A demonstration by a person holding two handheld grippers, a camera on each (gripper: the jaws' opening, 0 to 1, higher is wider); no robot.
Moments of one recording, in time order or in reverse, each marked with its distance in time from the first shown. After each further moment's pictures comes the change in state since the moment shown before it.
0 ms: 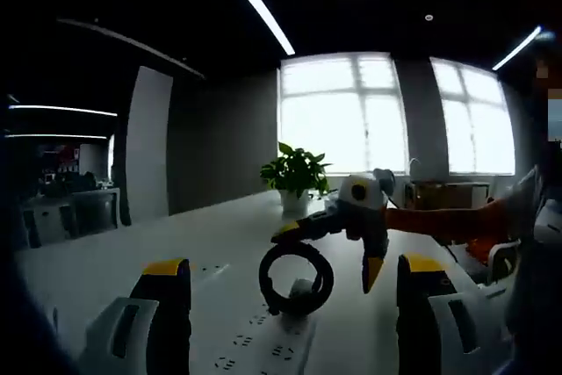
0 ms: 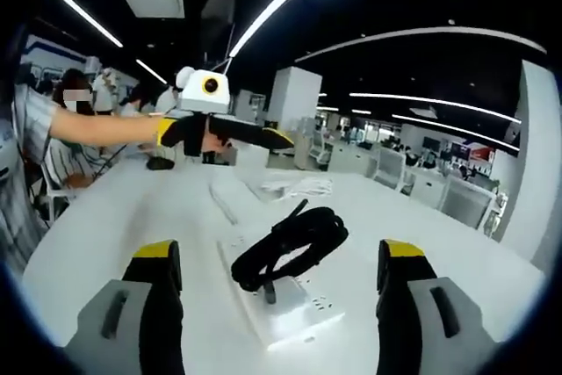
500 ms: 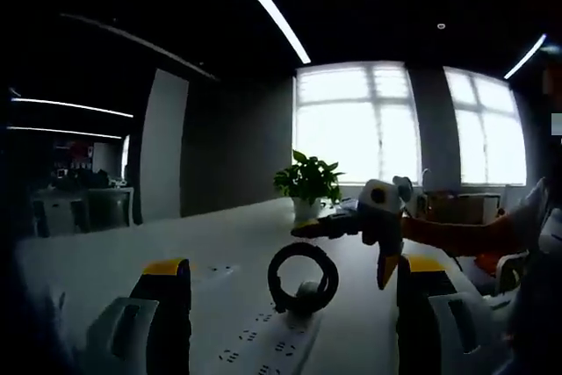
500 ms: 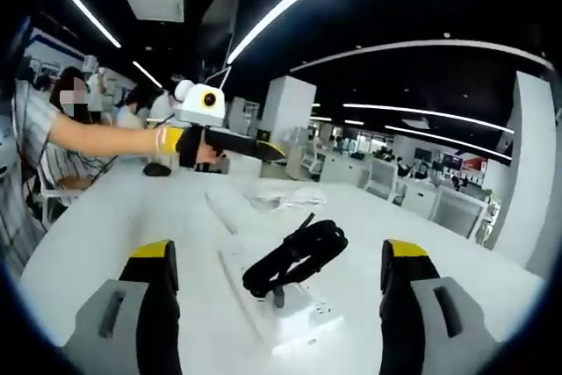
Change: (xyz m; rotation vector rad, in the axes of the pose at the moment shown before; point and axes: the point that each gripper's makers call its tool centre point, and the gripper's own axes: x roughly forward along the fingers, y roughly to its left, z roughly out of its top) left arm -0.017 0.006 0.003 -0.031 -0.049 0.076; right arm -0.010 0.009 0.016 -0.018 -0.048 -0.045
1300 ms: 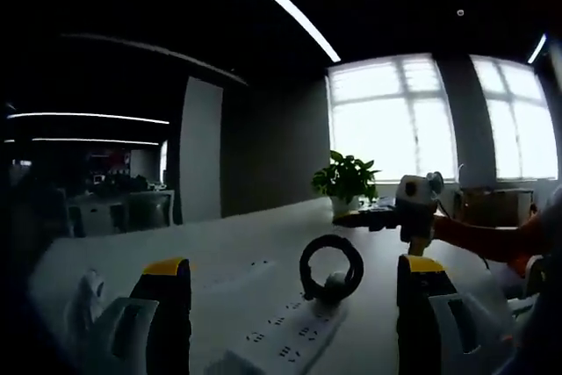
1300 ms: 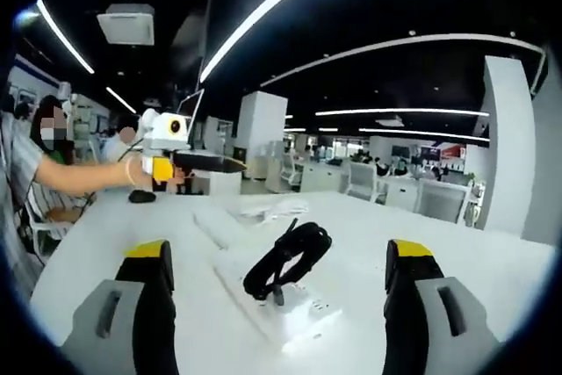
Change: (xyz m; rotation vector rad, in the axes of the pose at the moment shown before) left arm -0.035 0.007 0.003 0.024 -0.038 0.222; right arm -0.021 -0.002 0.011 0.110 -0.062 -0.126
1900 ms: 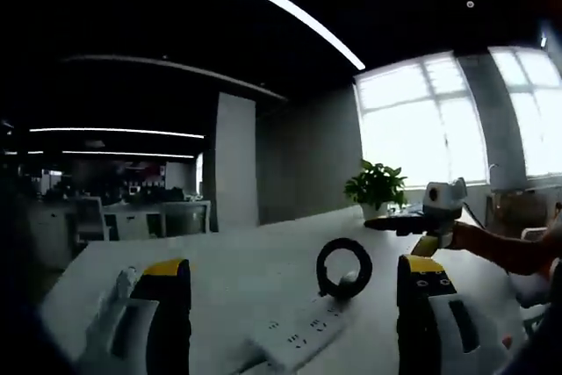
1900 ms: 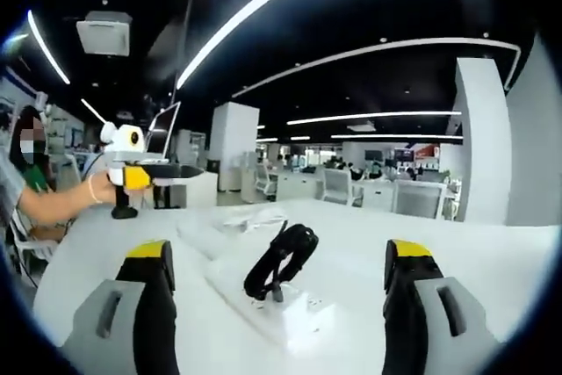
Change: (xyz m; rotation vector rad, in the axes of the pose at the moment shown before) left arm -0.033 -0.009 0.000 0.029 -0.043 0.180; right arm -0.016 -0.005 0.003 0.047 -0.049 -0.138
